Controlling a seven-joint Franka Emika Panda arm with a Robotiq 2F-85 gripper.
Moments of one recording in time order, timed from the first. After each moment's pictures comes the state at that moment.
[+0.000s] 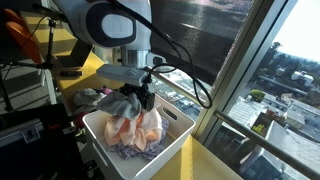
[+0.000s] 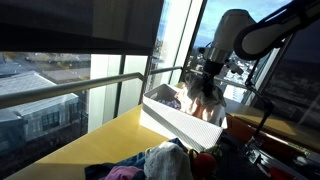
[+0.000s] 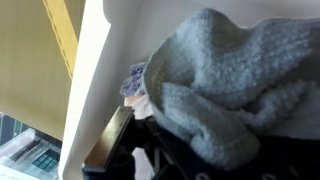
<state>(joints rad) -0.07 0.03 -0.09 -2.37 -0.30 2.49 -0.42</state>
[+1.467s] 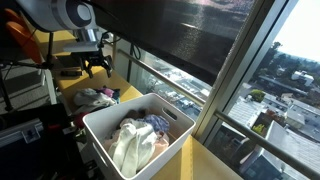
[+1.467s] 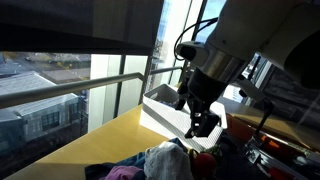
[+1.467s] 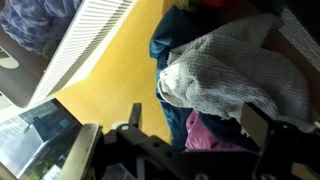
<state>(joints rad) 0.22 0.06 0.24 -2.37 -0.51 2.48 0.01</state>
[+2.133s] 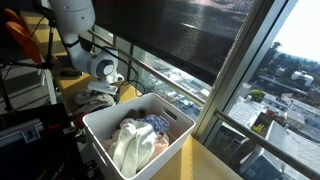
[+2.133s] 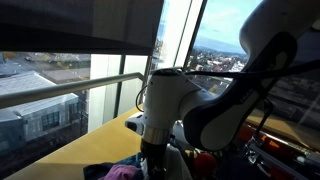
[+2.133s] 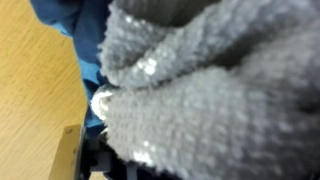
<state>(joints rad) 0.18 0.72 0.22 -2.00 -0.31 2.63 -0.28</state>
